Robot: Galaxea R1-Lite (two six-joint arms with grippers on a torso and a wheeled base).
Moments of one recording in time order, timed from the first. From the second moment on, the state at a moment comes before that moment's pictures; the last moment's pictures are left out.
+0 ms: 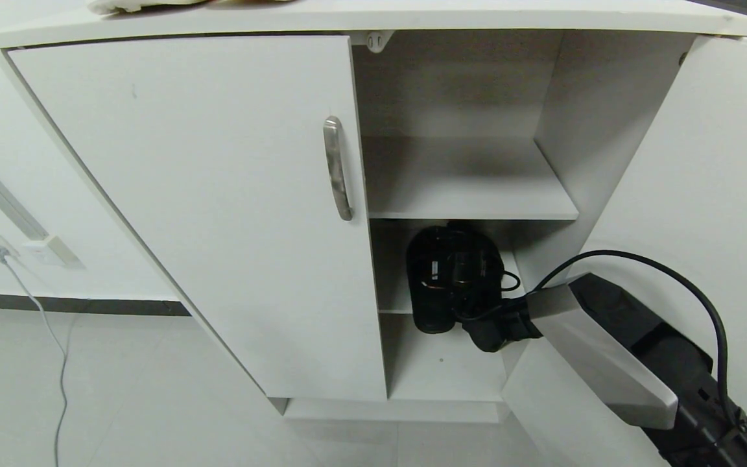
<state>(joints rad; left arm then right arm) 0.00 0.00 0.00 0.00 -0.02 0.00 0.57 2.66 -1.88 -0.76 -0.64 0.01</state>
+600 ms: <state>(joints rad) 0.00 0.00 0.00 0.00 -0.02 0.00 0.59 2.56 -1.61 -0.88 -0.64 0.01</state>
